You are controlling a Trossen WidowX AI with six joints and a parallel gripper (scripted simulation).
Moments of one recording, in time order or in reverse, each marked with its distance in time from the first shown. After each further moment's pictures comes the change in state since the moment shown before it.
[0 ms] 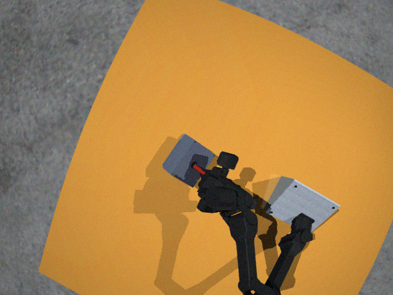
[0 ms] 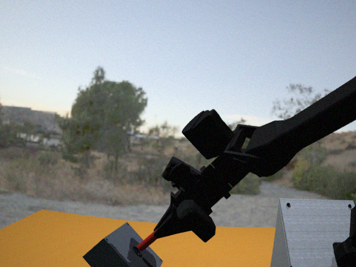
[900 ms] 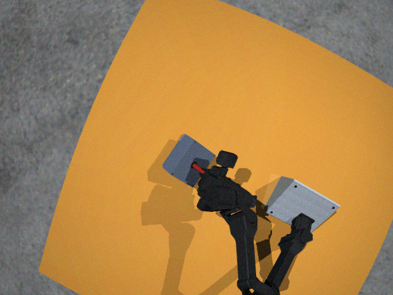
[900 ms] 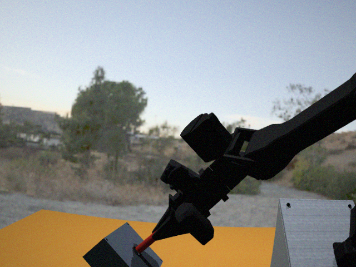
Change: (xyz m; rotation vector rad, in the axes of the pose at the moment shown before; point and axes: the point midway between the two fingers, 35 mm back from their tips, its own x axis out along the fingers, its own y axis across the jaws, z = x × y) arm 0.006 -0.001 -0.001 -0.011 -0.005 0.006
